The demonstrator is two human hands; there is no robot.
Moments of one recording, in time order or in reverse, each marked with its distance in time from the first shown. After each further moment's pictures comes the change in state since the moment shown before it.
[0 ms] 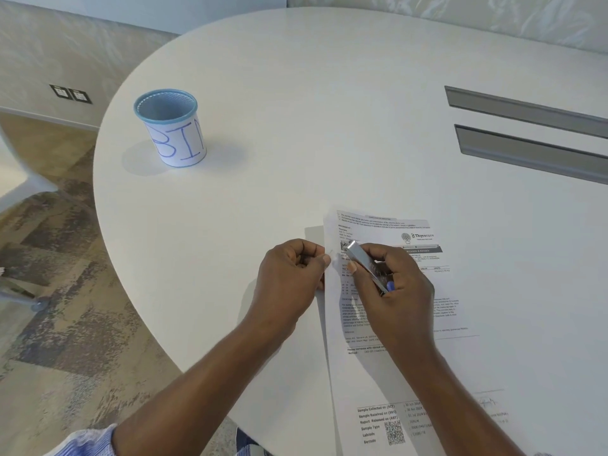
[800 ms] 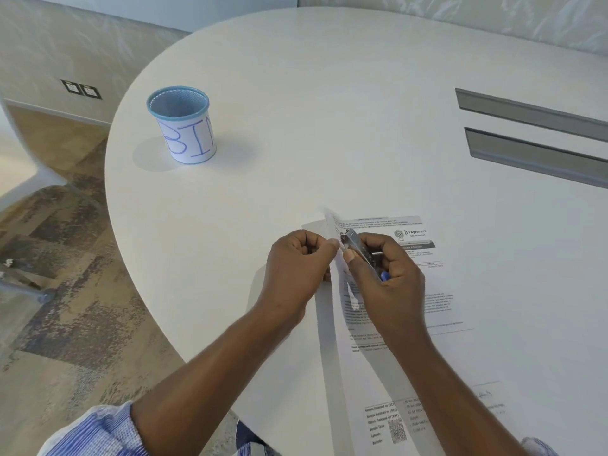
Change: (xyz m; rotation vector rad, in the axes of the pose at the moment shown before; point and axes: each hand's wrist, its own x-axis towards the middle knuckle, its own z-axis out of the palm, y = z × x) left_hand 0.010 0.006 0.003 -0.060 0.048 0.017; right_hand 0.012 -0.008 0.018 0.185 -0.039 0.195
